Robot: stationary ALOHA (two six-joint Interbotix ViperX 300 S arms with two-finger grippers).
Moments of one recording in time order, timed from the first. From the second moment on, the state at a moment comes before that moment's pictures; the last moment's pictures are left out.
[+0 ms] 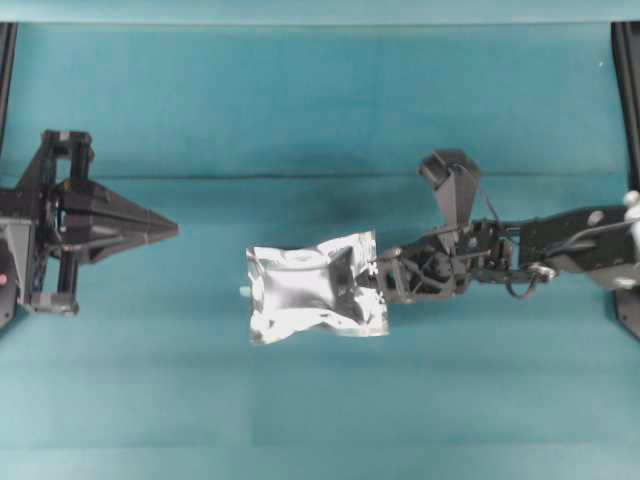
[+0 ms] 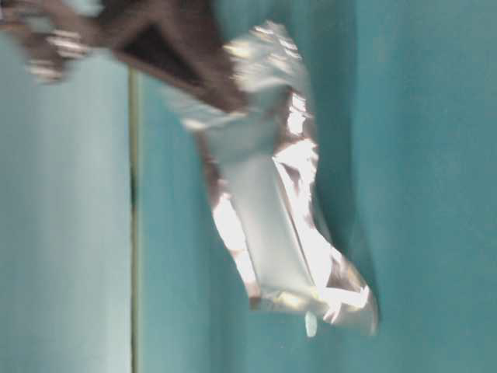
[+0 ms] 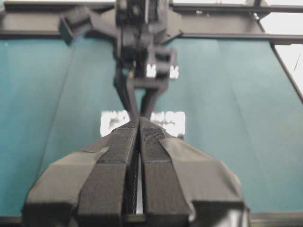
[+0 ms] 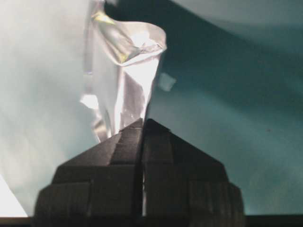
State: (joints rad) left arm -0.01 -0.75 1.05 0.02 -0.20 -0.02; right arm 0.00 -0.06 0.80 0.24 0.00 0.94
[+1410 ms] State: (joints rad) left arm -0.01 -0.77 1.08 0.02 -0.20 -0.03; right arm -0.04 0.25 -0.12 0.10 1.24 -0.08
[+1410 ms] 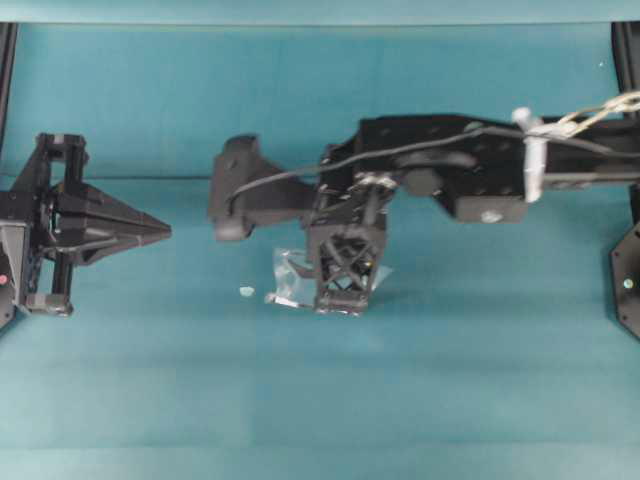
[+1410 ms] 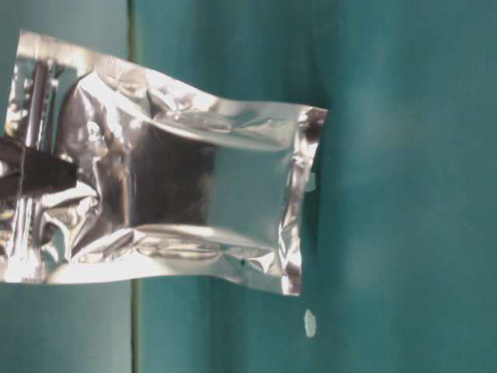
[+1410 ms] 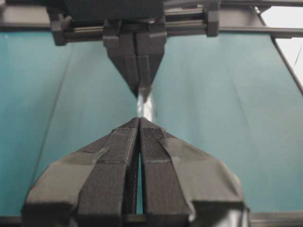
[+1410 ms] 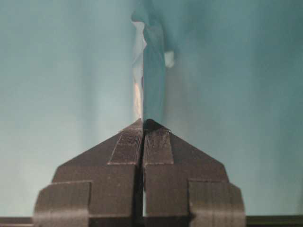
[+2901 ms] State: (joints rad) left arm 0.01 -0.46 1.18 0.02 -0.46 -0.23; right arm -0.01 0.30 -0.17 0.02 1.30 -0.15
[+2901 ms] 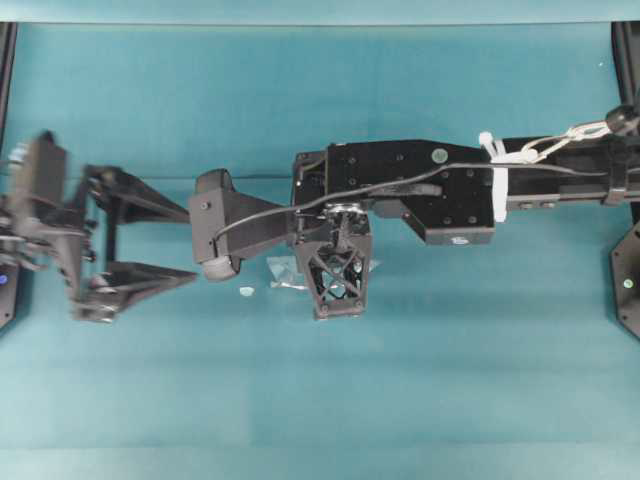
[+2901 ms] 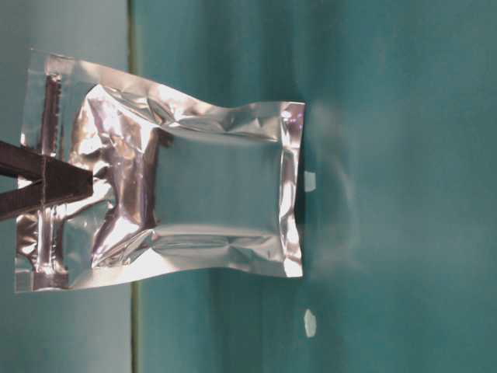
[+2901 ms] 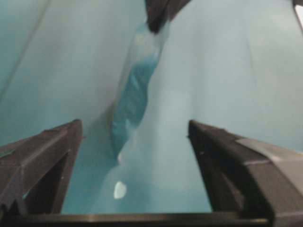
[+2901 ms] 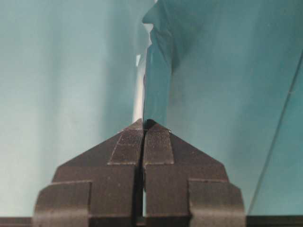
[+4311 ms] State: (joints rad) left arm 0.02 0.30 0.84 0.02 -0.83 -0.22; right arm -0.01 0.30 -0.15 0.02 1.27 -0.15
